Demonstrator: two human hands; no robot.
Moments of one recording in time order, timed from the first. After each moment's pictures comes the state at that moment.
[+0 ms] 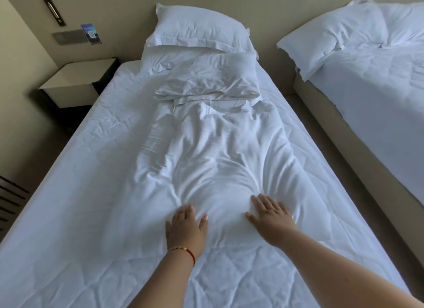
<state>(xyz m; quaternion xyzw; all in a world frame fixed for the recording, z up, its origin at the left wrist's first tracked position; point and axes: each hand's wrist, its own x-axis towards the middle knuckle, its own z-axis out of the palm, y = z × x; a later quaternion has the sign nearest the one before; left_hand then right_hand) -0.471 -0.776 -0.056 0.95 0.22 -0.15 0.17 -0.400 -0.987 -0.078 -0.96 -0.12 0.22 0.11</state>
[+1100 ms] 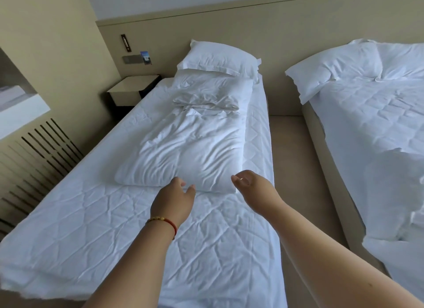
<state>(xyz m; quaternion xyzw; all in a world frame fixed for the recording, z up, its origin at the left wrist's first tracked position) -0.669 -1.107 0.158 0.90 0.34 0.06 0.28 -0.564 -1.283 0.143 -0.88 -0.20 0.16 0.41</state>
